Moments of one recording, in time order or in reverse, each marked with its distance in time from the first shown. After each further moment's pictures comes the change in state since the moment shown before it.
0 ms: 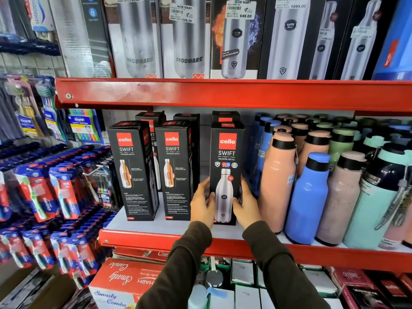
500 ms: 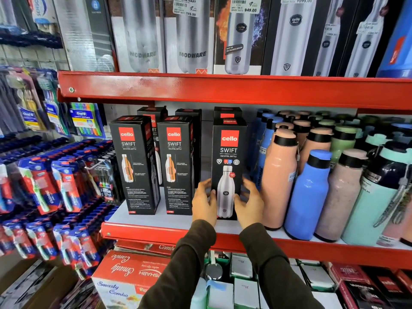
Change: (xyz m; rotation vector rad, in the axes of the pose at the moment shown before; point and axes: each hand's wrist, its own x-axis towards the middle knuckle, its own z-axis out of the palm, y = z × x) left_hand -0.010 0.004 0.003 0.001 0.048 -0.047; right_hand -0.010 0.007 0.010 0.068 0.323 -0.014
